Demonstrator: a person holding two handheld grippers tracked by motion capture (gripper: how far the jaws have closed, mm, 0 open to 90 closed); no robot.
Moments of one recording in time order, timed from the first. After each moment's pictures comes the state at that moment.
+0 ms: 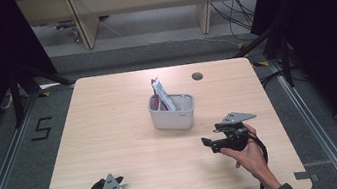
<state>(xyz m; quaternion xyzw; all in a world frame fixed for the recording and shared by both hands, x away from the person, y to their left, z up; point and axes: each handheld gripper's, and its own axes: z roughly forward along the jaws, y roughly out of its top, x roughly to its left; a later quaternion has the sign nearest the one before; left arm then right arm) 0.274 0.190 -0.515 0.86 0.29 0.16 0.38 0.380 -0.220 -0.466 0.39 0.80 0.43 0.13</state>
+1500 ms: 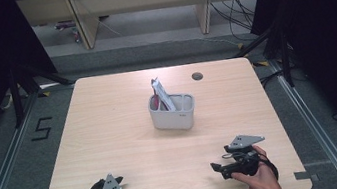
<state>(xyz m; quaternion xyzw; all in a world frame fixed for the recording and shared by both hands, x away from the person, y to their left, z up) 0.275 0.192 -0.514 0.86 0.29 0.17 0.38 0.324 -0.235 -0.491 0.39 0.83 0.39 0.11</state>
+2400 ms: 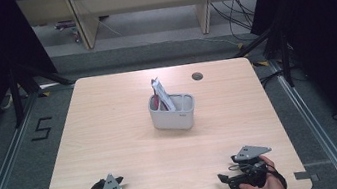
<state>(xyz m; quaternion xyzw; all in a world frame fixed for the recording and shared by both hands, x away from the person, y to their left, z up) 0.274 0.190 -0.514 0.86 0.29 0.17 0.38 0.298 -0.247 -0.501 0.39 0.84 0.37 0.10</state>
